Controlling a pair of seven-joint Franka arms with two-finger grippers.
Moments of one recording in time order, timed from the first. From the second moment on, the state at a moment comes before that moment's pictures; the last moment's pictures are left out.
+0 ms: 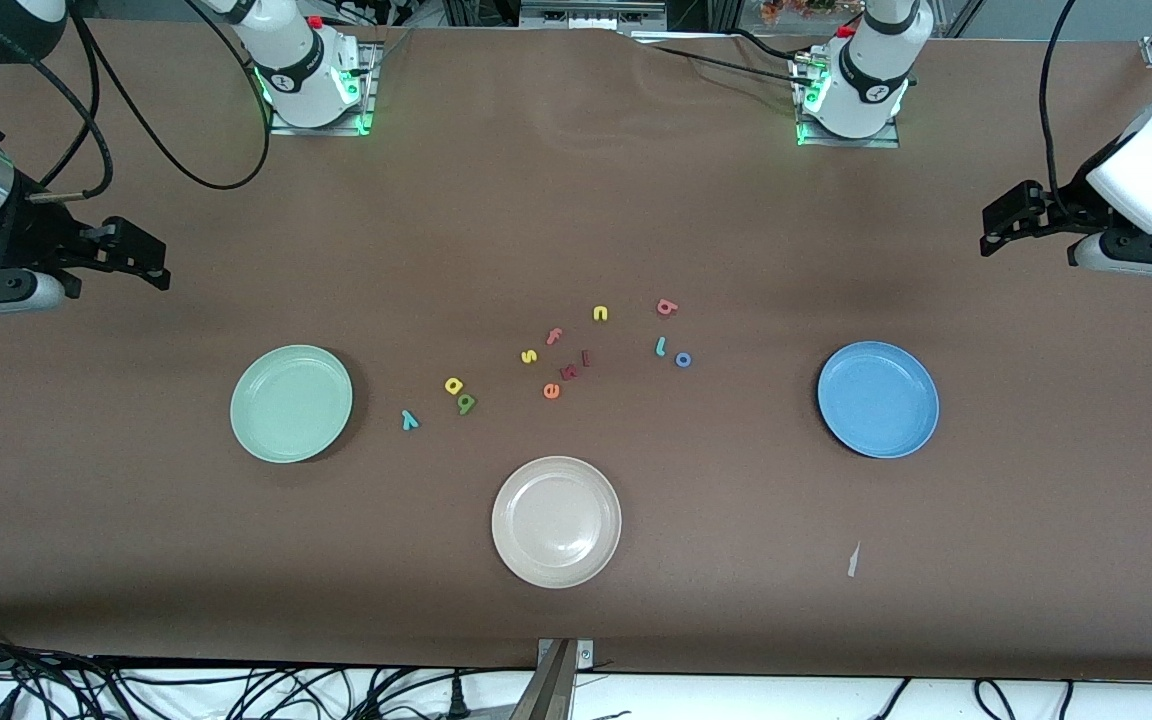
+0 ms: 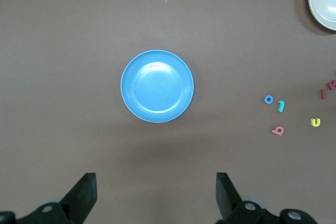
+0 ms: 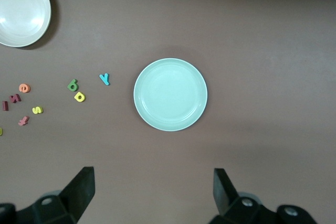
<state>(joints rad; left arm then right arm) -0.03 -0.01 -0.03 -1.63 -0.02 1.59 0.02 0.07 0.13 0.03 -1.46 0.01 1.61 0.00</state>
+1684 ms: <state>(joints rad) -0.03 -0.01 -0.03 -1.63 -0.02 1.59 0.02 0.08 0.14 0.03 -1.46 0.01 1.60 0.00</state>
